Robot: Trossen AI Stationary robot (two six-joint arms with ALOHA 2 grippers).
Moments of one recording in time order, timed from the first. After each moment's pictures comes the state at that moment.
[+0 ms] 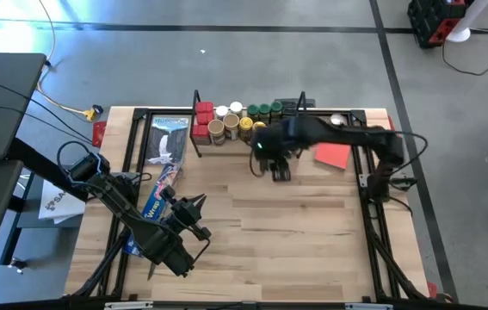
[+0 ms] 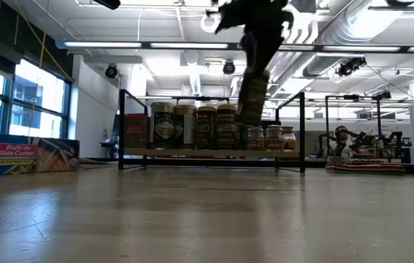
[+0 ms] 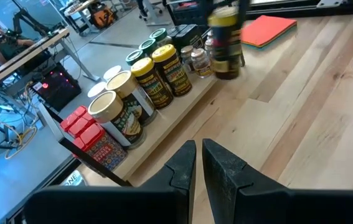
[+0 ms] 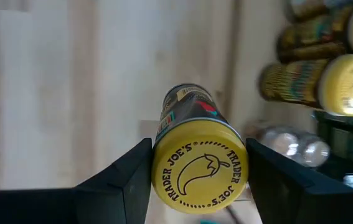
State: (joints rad) left arm -0.73 1.74 1.44 -1.49 -1.21 -1.40; right arm -0.11 1.83 1.79 -1.29 0.15 -0.23
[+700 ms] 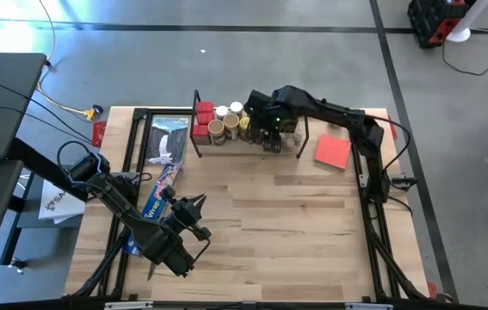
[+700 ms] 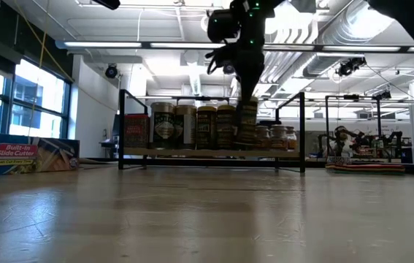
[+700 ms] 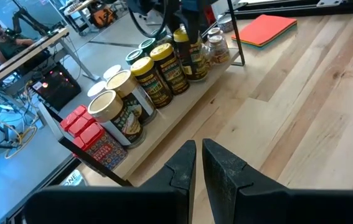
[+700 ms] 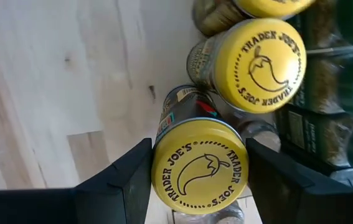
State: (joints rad) left arm -0.73 1.74 1.44 -1.49 -1.21 -1.40; right arm -0.39 2.04 1.99 -1.35 0.09 -0.30
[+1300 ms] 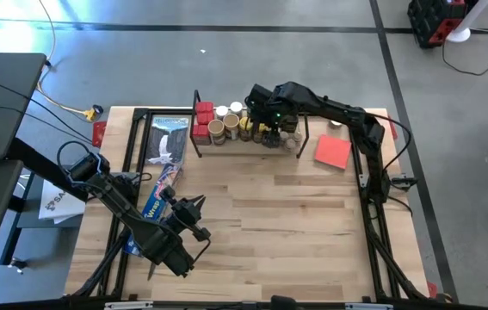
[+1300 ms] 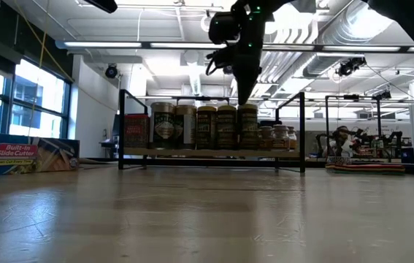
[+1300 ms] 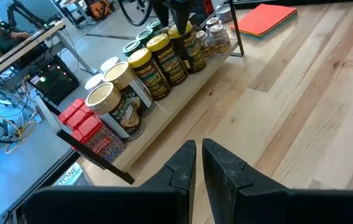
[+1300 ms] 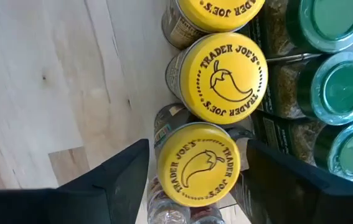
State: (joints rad) left arm -0.73 1.74 1.44 -1.49 -1.17 -1.39; right arm -0.43 2.04 1.99 -1.29 0.10 -0.29
